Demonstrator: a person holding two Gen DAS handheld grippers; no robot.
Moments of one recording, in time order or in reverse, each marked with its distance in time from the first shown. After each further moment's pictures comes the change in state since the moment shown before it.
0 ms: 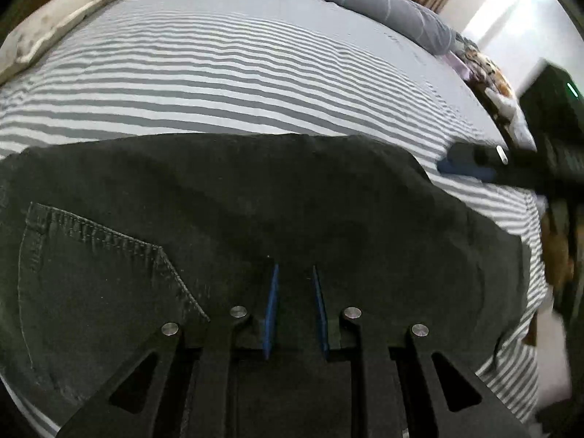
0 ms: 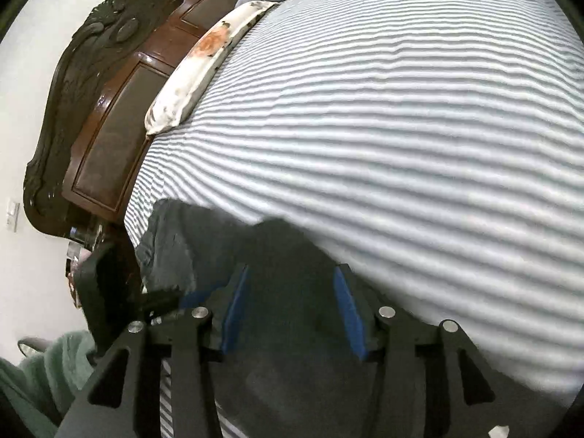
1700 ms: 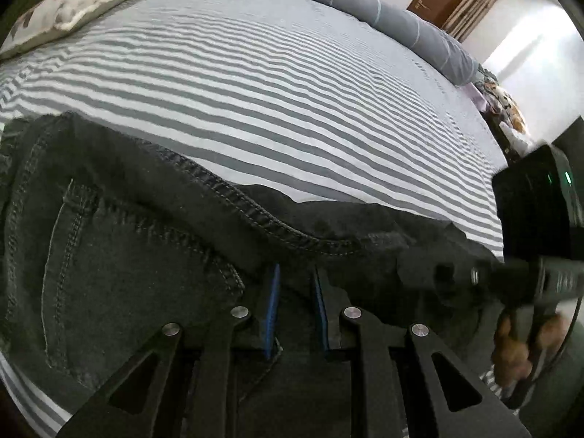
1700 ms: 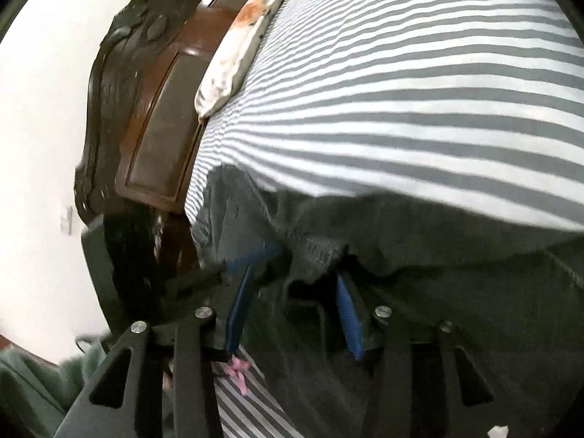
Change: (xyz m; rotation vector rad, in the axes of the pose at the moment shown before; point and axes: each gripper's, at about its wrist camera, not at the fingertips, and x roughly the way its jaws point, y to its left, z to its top) left arm -0.032 0.036 -0.019 -0.128 -0.052 0.007; right arm 0.096 0.045 -0.028 0.086 0.063 0.312
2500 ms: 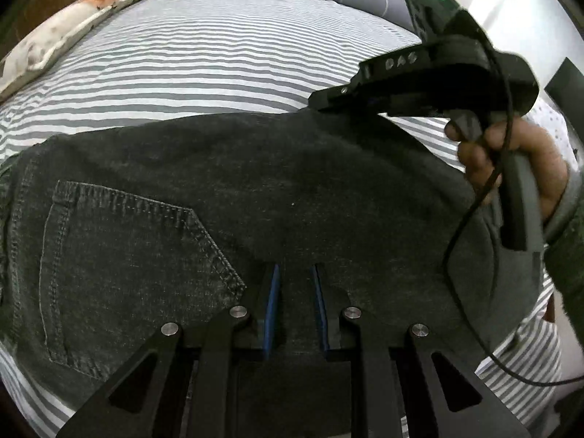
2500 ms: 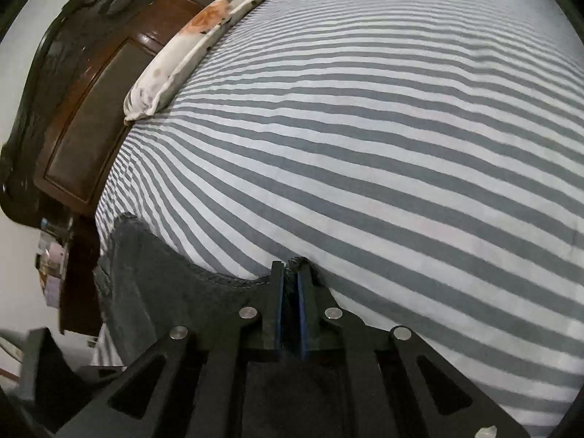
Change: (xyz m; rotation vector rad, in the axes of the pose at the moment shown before) left arm 0.005 -0.021 -0.015 0.173 0.038 0.050; right arm 0.012 -0.009 0.099 -0.153 -0.026 -0.392
